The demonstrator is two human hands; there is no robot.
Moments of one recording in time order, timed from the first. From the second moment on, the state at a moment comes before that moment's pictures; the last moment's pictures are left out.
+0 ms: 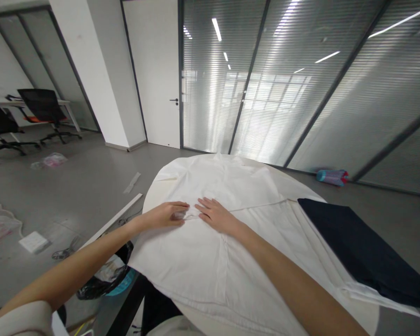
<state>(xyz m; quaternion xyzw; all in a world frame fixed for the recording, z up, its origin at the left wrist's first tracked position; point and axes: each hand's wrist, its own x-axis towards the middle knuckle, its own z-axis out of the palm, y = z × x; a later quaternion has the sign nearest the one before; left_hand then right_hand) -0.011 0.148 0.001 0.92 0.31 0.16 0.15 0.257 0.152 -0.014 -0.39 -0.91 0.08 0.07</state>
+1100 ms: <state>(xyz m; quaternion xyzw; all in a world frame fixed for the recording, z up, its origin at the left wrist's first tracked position) -0.013 0.132 0.001 0.95 0.26 0.15 0.04 0.250 0.137 -0.008 -0.36 -0.92 0.03 0.16</state>
